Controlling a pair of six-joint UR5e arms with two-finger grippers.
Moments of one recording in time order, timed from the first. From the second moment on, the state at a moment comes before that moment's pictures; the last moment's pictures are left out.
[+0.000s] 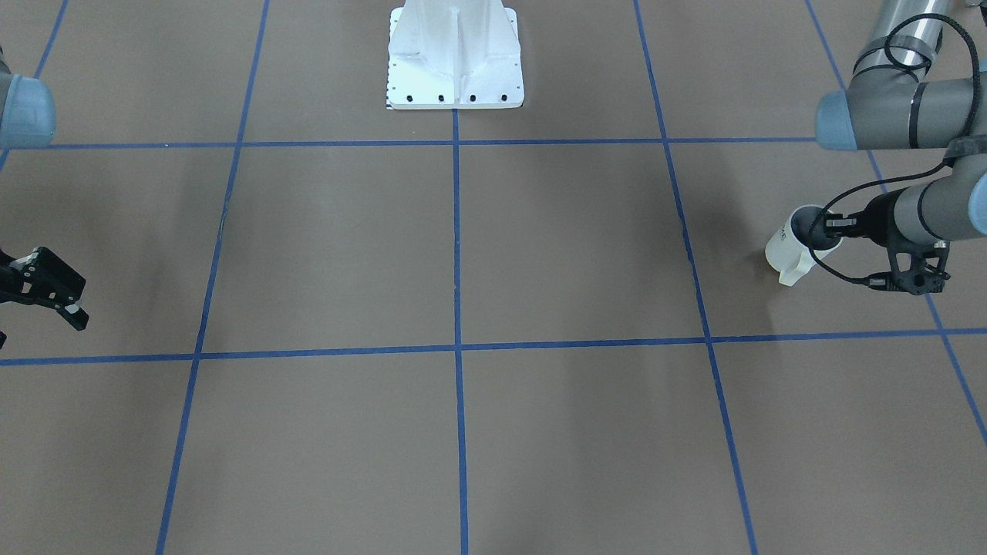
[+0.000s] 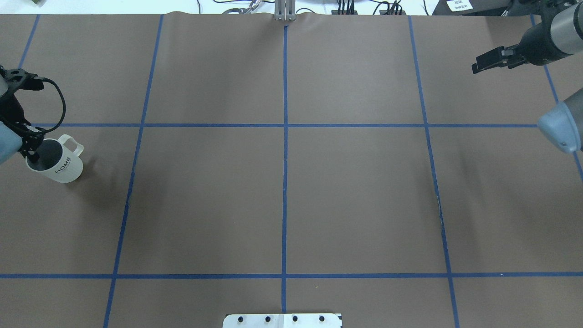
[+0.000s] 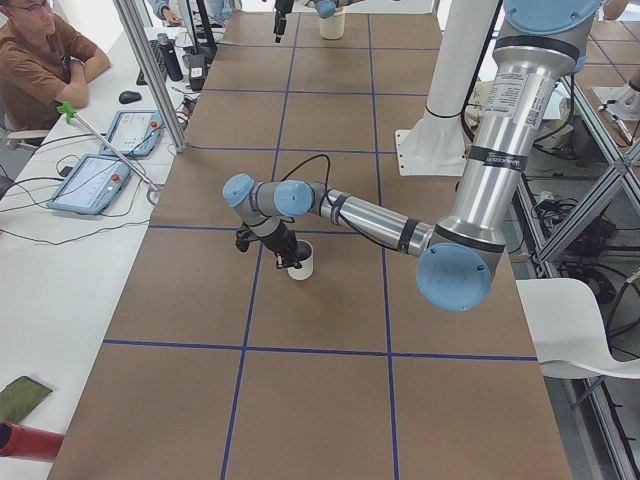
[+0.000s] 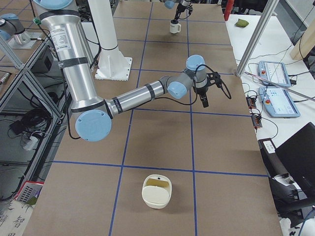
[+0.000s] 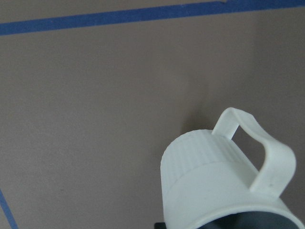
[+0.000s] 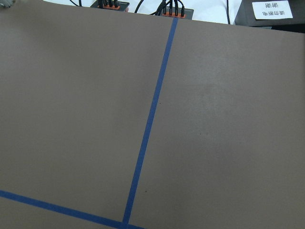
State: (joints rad) left arm -1.10 -1.82 -1.61 -1.20 -2.37 -0.19; right arm 1.16 -1.31 1.70 -1.16 2.15 0.62
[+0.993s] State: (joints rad) left arm -1.12 -1.79 -1.58 -1.19 -2.37 -0.19; right arm 1.16 -1.30 1.73 -1.23 2.15 0.62
